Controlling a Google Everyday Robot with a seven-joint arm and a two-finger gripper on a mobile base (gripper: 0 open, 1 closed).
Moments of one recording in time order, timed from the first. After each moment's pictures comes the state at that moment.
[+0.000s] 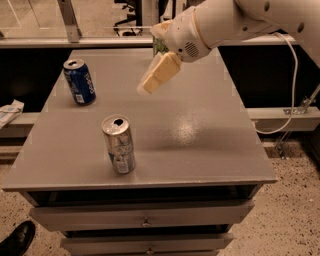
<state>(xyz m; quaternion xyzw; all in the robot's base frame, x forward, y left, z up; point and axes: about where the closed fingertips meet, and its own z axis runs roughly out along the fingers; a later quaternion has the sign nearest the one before) 0.588 0.011 0.982 -0.61 0.64 0.20 0.42</state>
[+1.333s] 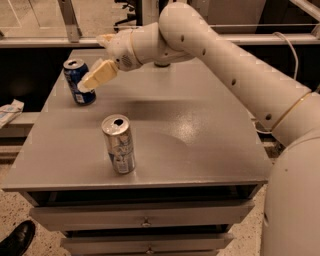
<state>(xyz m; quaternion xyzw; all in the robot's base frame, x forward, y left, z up) 0.663 0.161 0.942 -0.58 0.57 0.32 0.48</state>
